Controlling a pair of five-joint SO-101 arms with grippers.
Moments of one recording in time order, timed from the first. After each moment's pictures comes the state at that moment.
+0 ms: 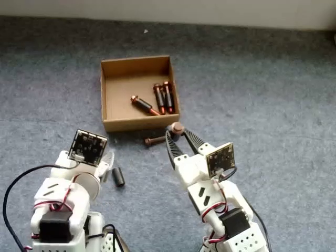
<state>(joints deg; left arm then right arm) -7.3 -98.2 72.3 73.4 -13.5 -32.3 -103.4 96.0 22.8 0.0</state>
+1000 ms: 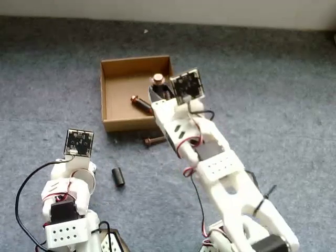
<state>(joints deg) -18.2 -97.6 96.0 57.0 -13.8 -32.0 -25.9 47.3 3.2 3.3</state>
